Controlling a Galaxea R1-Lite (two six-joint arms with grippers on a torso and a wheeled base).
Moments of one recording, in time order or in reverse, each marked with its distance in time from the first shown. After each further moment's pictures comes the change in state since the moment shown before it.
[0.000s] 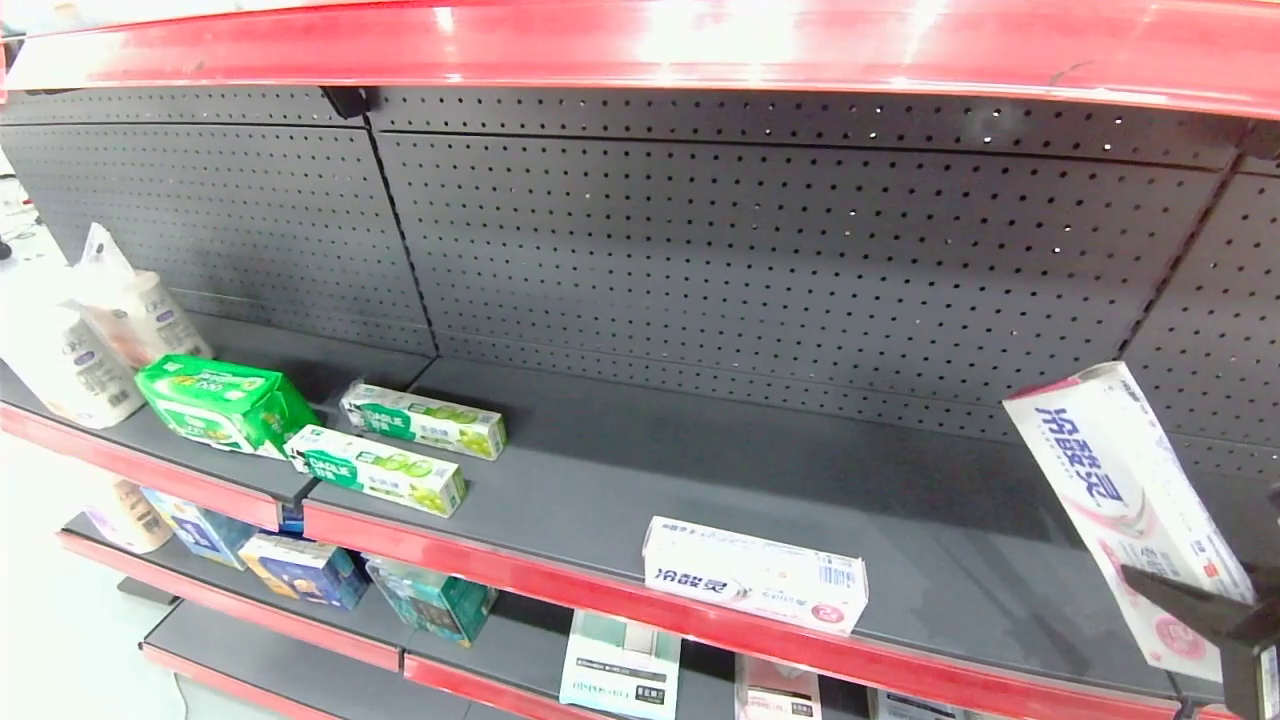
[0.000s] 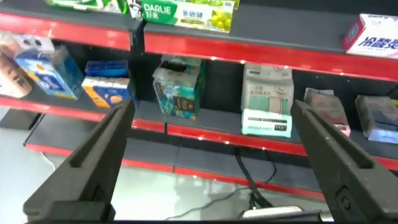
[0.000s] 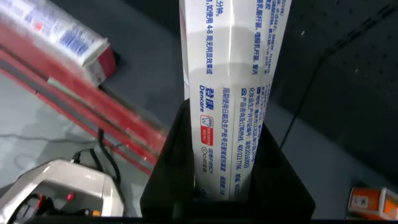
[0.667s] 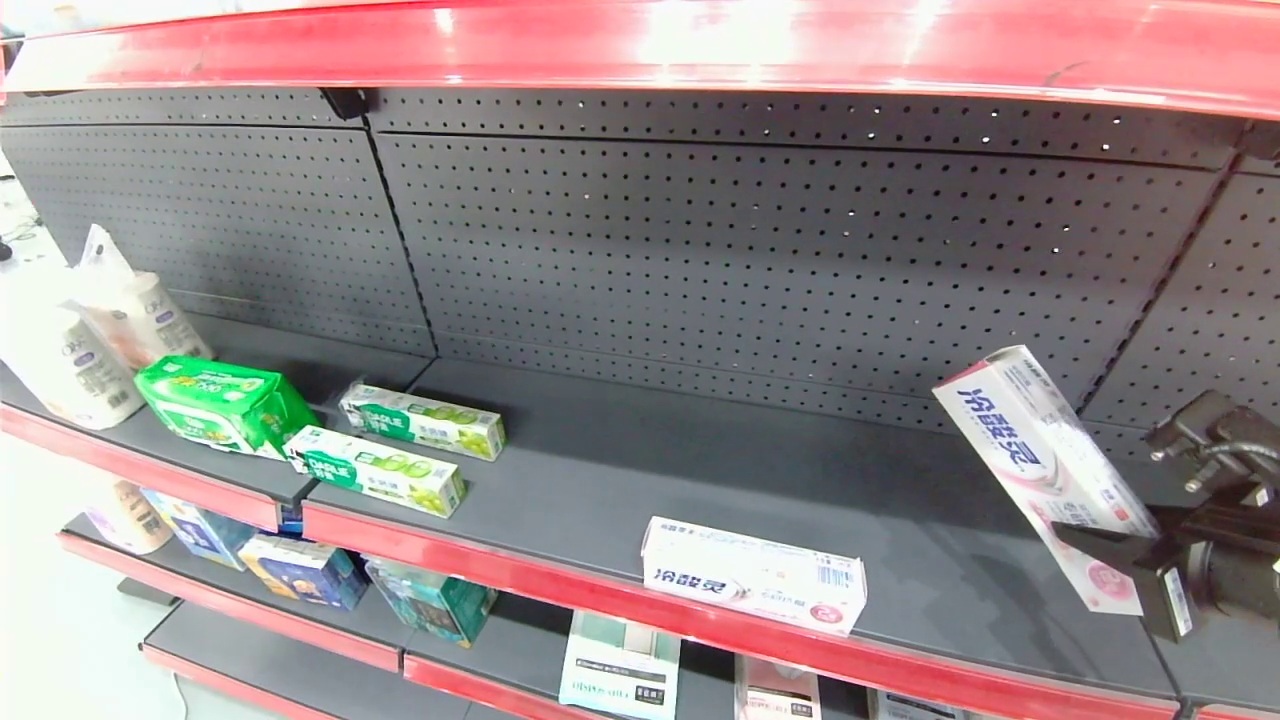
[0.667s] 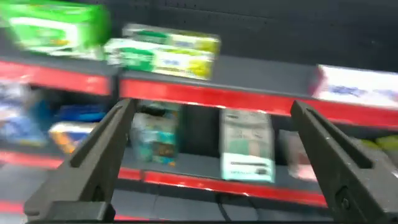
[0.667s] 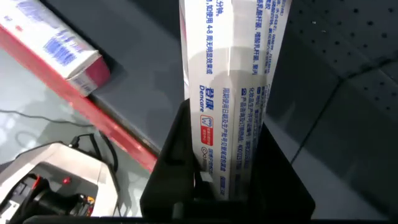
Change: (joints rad) left arm 0.000 -0.013 0.217 -0.407 0.005 -0.061; right arm -0.058 0.254 -0.103 -0.047 0.106 -0.099
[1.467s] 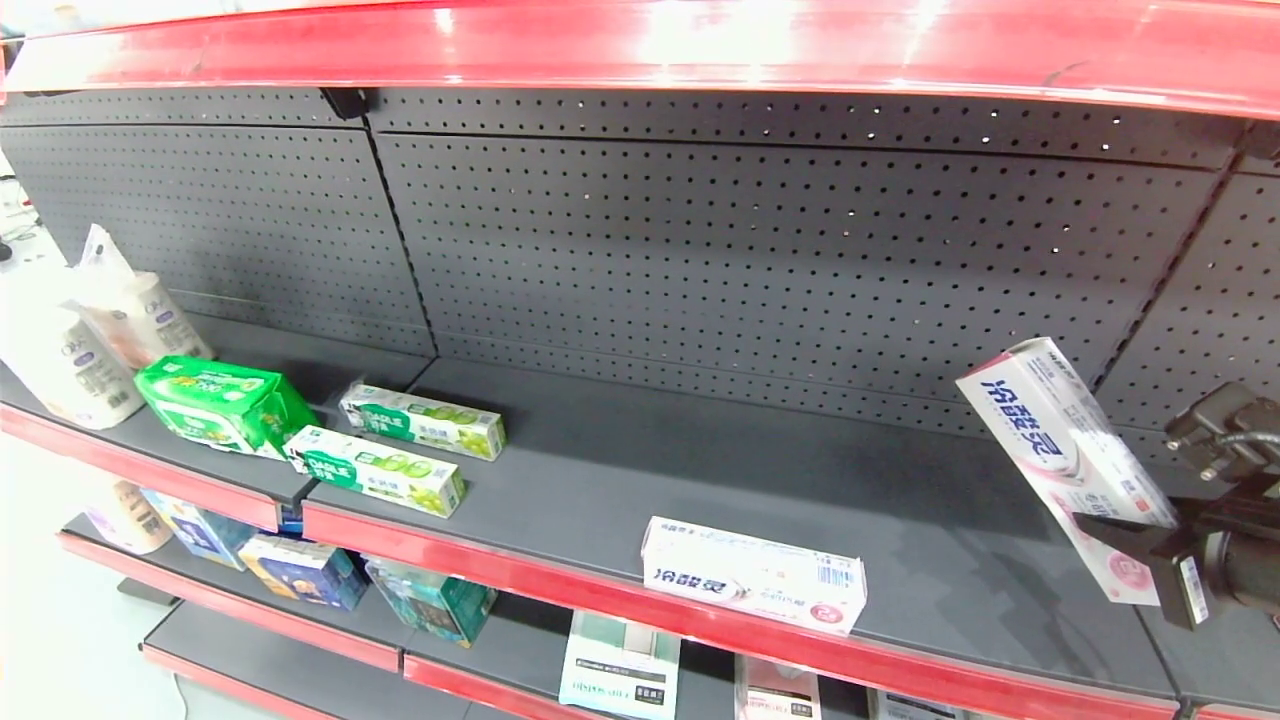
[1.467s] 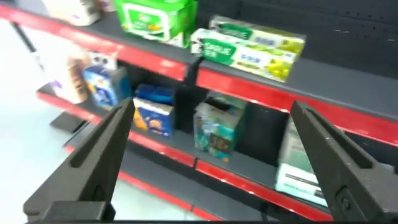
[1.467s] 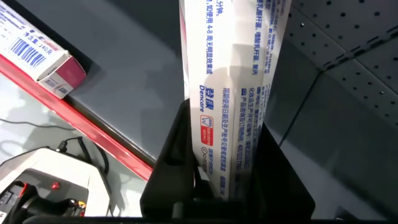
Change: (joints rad) left arm 0.113 0.031 0.007 0.009 0.193 0.026; right arm -0.056 -0.005 -0.009 0.002 0.003 -0.026
